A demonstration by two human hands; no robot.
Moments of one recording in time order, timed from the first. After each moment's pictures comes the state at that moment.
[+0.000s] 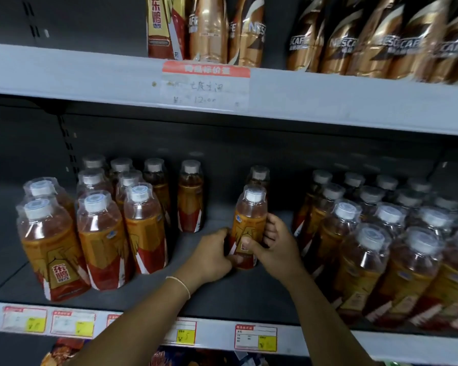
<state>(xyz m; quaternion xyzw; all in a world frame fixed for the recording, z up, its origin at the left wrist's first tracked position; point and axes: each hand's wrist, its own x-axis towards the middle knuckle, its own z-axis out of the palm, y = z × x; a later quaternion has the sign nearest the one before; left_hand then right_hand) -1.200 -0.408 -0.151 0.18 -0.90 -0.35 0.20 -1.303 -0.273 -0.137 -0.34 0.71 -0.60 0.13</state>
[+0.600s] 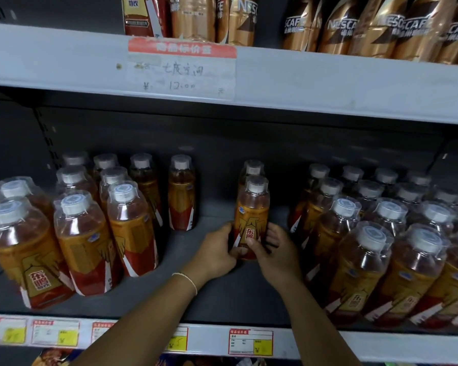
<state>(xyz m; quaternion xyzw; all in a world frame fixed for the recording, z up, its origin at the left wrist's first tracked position) -1.235 -0.411 -0.174 0.16 -0.88 -0.39 0.21 -1.320 -0.275 -0.175 -0.26 0.75 -0.60 0.10</state>
